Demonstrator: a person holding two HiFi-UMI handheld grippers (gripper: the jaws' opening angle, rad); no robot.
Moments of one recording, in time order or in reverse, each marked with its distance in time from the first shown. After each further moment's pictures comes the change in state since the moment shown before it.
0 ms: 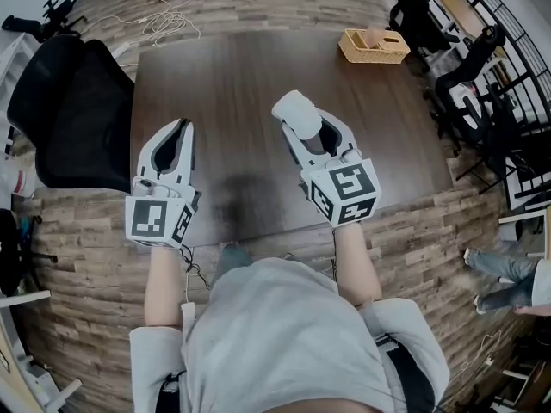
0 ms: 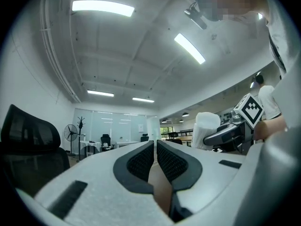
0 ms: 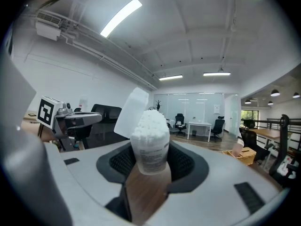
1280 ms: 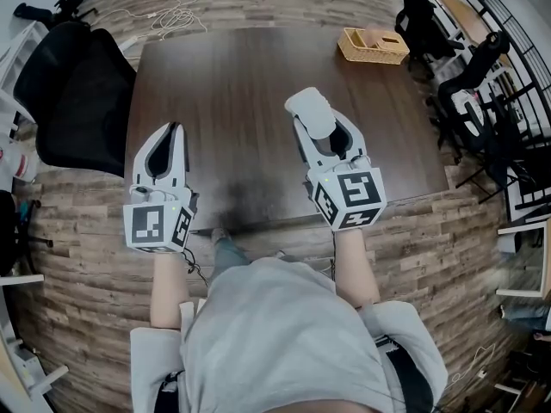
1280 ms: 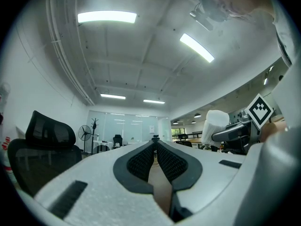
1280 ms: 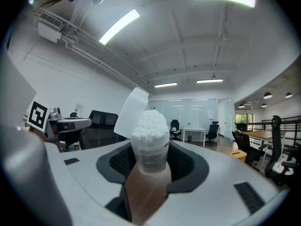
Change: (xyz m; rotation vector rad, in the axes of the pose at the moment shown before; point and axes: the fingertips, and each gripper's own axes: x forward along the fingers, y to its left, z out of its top) left arm -0.036 -0.036 0.011 -0.028 -0.012 0.166; right arm -0.061 -0.028 0.006 0.016 -0.088 -0.061
